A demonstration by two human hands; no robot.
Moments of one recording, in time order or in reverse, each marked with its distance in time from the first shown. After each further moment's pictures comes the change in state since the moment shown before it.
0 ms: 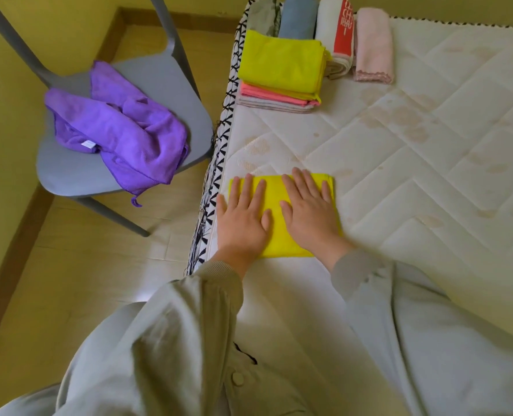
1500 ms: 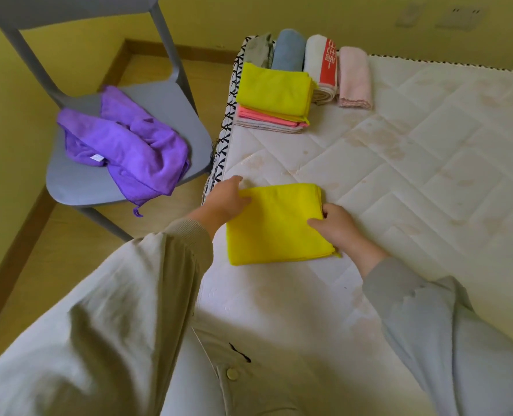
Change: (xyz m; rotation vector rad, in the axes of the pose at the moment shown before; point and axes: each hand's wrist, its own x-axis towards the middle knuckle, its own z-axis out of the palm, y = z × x) left_hand 0.054 -0.018 -0.069 -0.308 -0.276 -0.150; right_hand -0.016 0.047 -0.035 0.676 -0.139 0.387
